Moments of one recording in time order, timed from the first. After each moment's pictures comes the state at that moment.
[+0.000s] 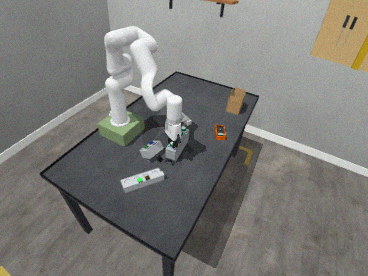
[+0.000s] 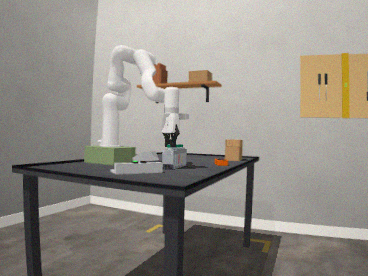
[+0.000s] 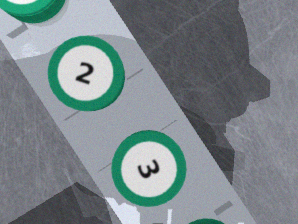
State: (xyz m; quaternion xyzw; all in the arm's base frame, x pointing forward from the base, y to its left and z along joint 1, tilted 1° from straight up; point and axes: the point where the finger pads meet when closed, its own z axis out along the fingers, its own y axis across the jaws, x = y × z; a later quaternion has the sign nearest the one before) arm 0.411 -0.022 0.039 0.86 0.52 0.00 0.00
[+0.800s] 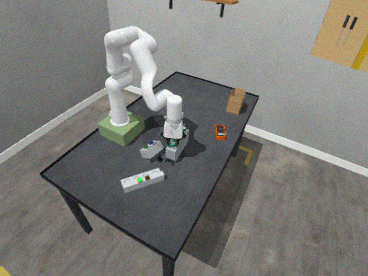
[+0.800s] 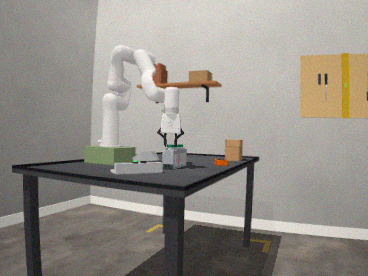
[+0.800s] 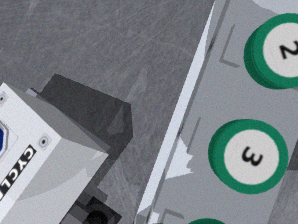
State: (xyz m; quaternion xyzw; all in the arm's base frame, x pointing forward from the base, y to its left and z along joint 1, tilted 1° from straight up) arm 0.411 -0.022 0.040 0.53 0.85 0.00 0.01
